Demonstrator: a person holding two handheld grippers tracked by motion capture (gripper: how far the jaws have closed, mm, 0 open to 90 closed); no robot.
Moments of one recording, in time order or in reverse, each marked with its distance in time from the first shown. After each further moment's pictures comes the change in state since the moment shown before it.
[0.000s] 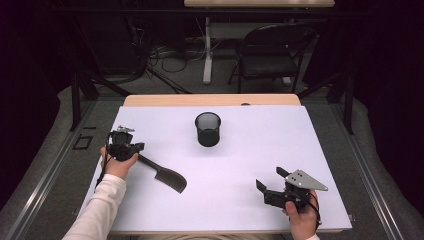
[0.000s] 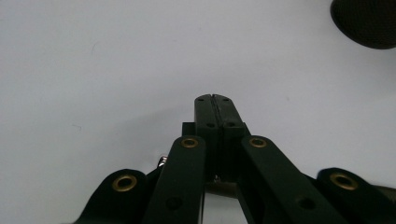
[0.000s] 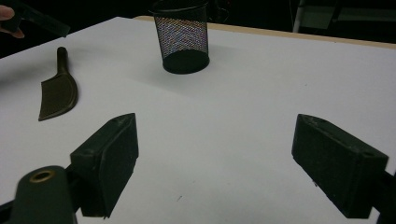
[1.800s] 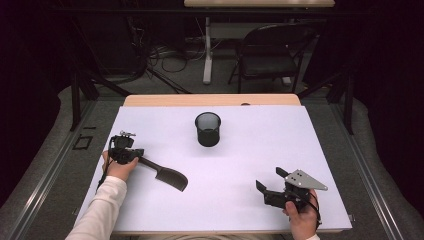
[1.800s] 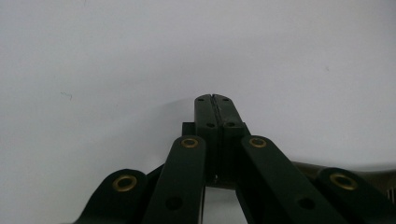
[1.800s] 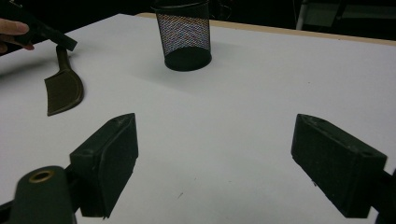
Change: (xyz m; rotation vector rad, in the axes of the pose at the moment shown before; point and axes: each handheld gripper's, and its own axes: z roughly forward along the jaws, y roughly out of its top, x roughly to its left) left arm 0.012 -0.015 0.022 0.080 0.003 -0.028; right arm -0.001 -0.001 0.001 0.011 0.010 -0.002
